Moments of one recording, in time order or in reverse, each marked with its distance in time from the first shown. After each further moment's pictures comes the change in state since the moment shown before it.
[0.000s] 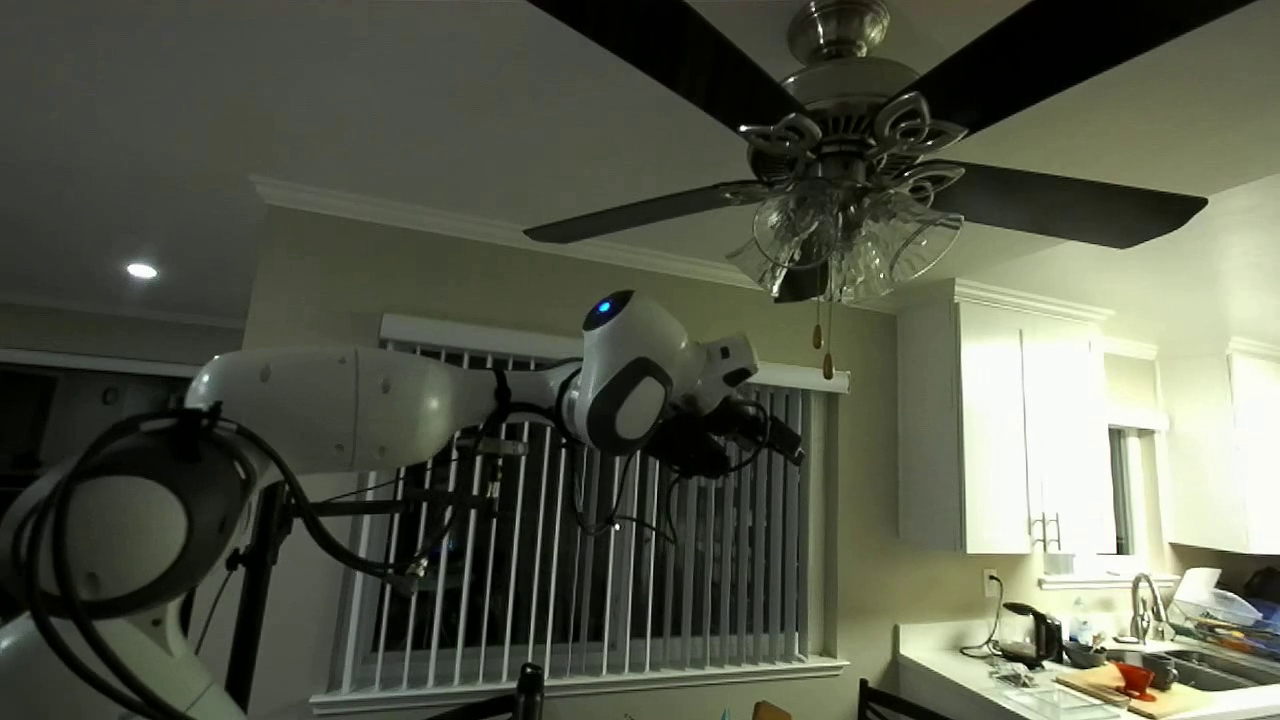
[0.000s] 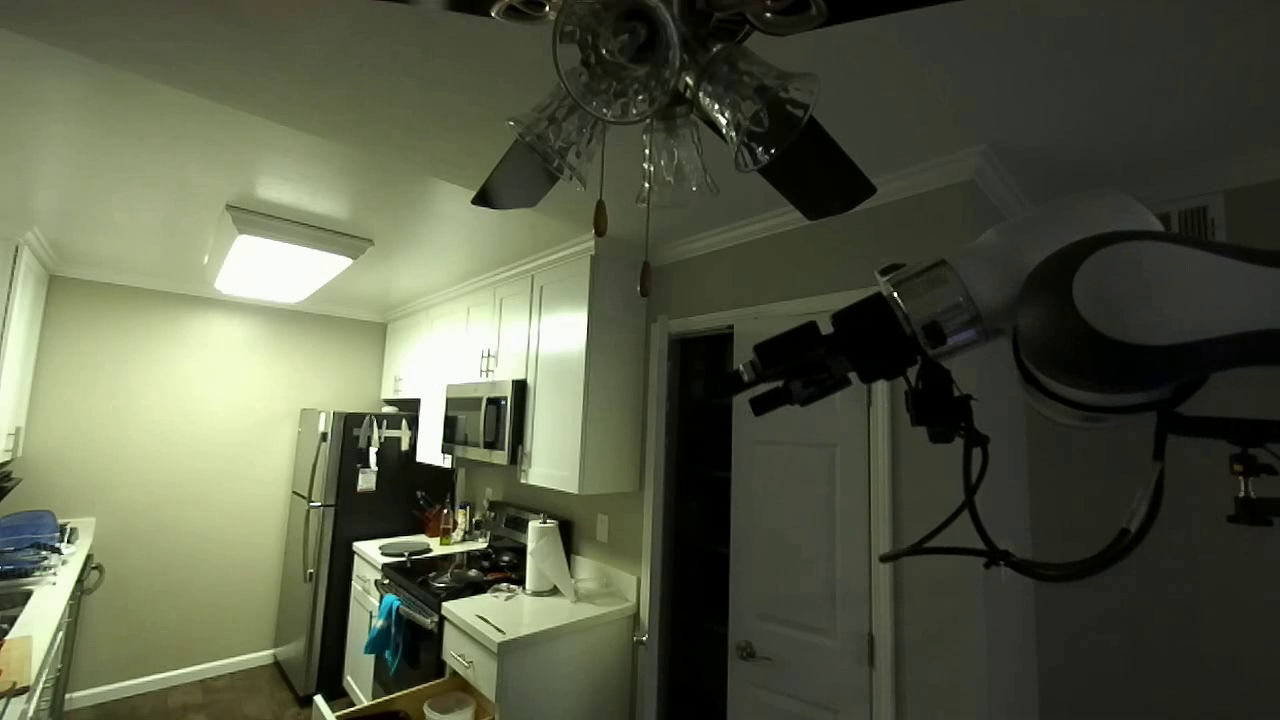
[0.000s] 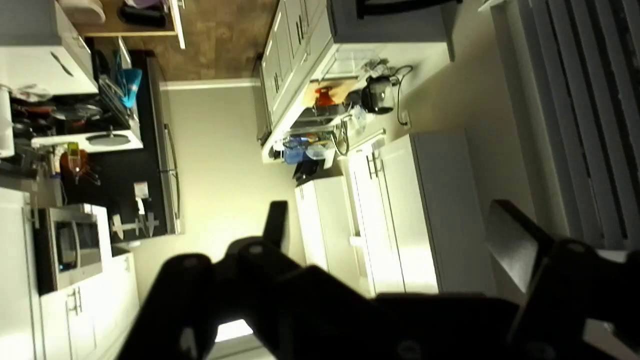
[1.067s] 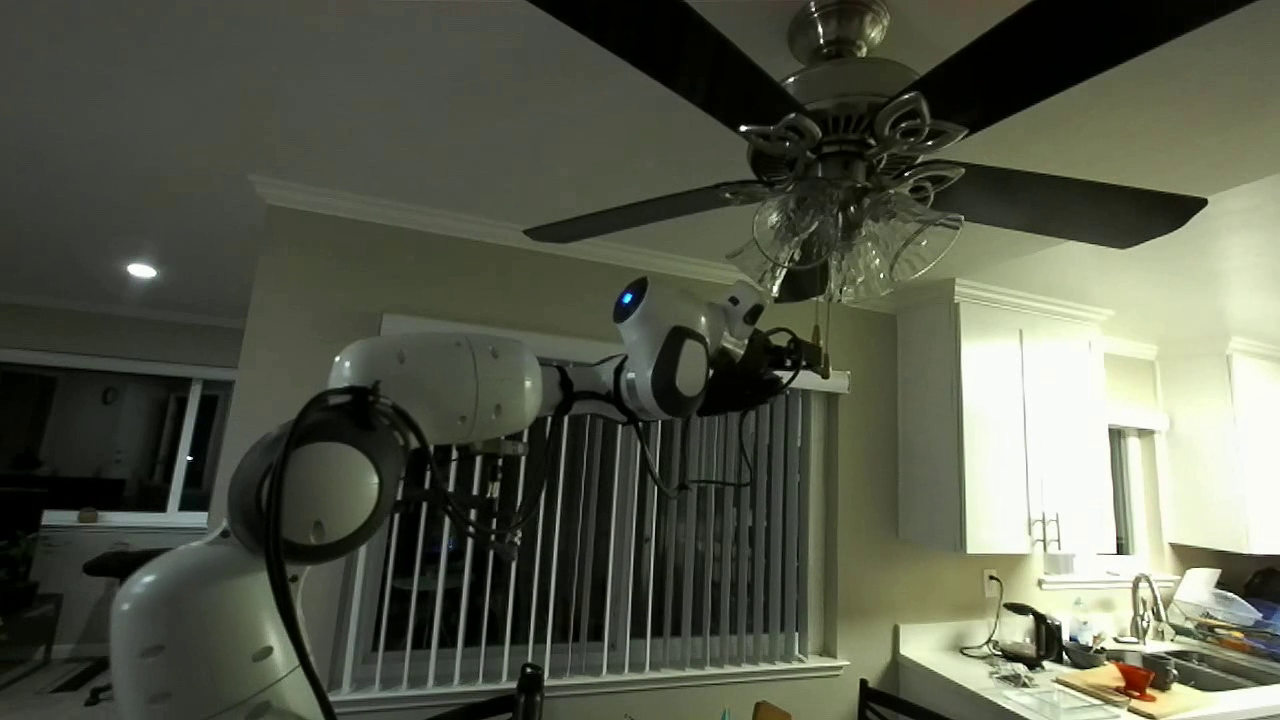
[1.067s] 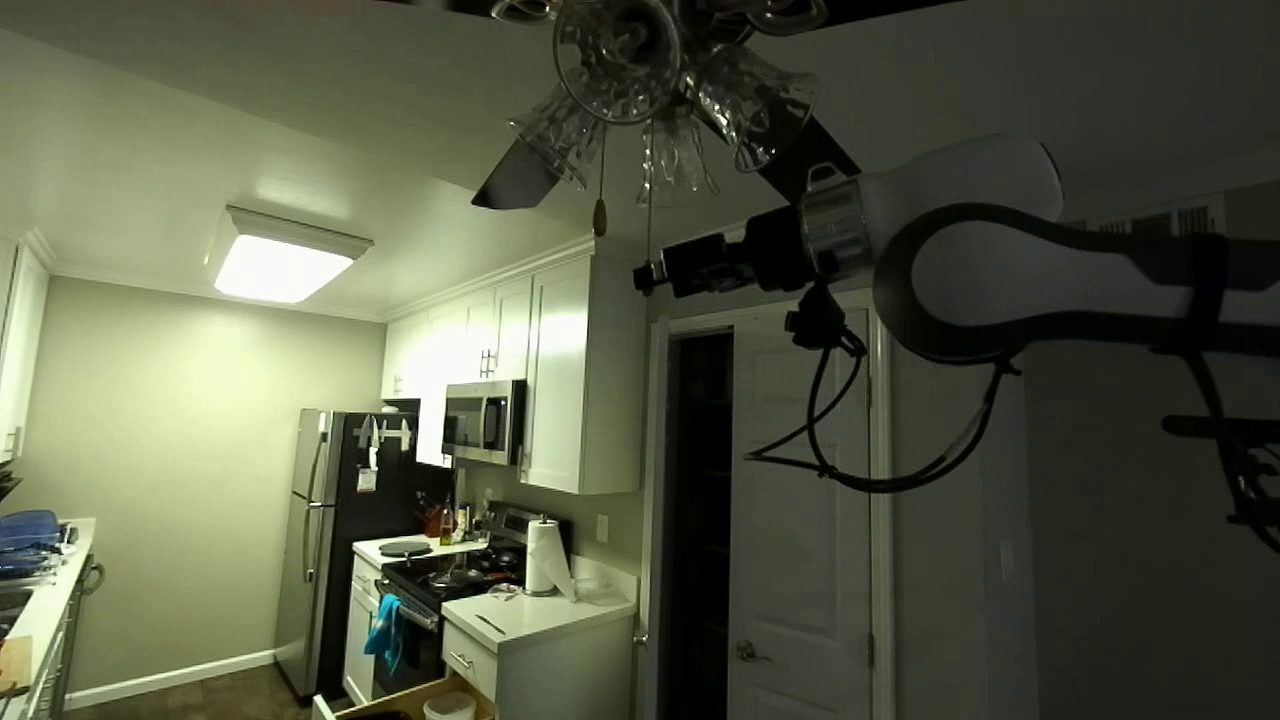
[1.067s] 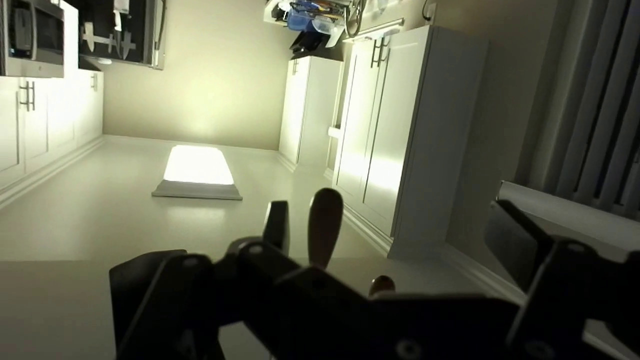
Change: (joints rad) arm -0.058 0.302 0.103 0.362 -0.240 0.236 -0.049
